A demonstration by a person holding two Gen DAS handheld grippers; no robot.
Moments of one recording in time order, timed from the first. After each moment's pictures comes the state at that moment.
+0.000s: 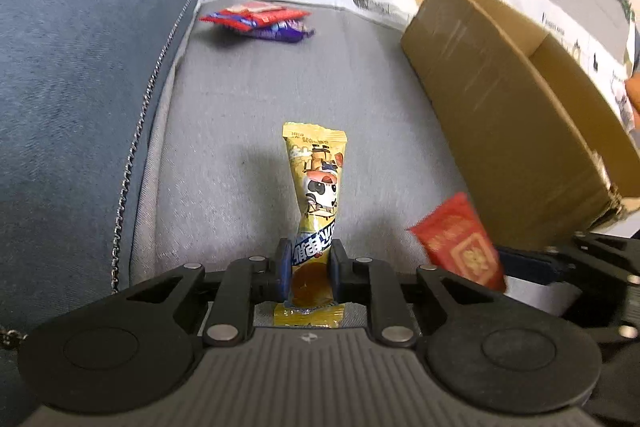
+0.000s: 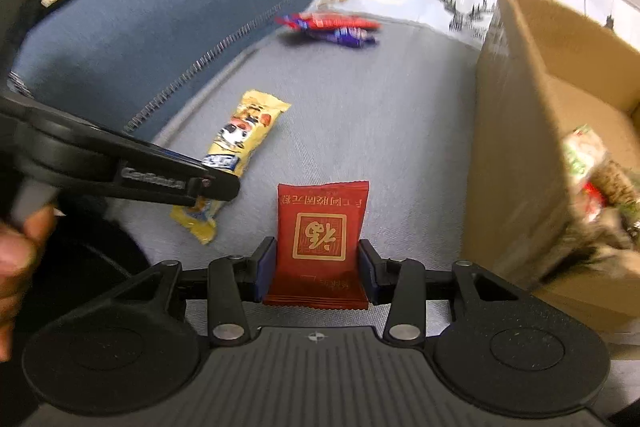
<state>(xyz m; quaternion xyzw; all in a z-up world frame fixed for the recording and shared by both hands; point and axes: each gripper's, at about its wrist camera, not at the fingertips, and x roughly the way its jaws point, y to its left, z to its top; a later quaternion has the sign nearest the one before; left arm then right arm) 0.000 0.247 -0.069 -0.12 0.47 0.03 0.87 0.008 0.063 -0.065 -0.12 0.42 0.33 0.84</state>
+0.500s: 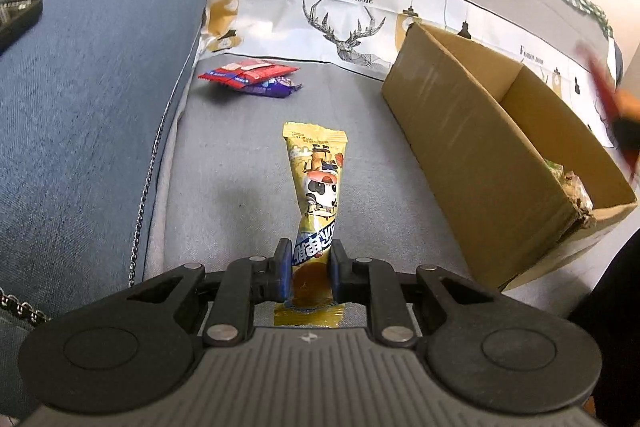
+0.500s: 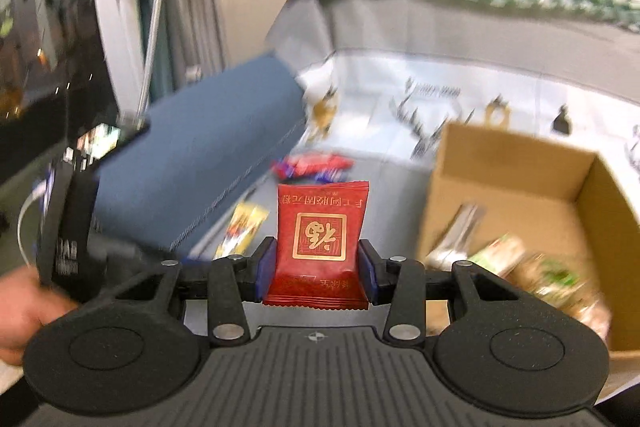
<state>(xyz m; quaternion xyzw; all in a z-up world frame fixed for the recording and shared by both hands) -0.023 0.233 -0.044 -0.10 0.40 0.03 0.91 -0.004 -0.010 0.047 -0.06 0.28 0.34 0.89</state>
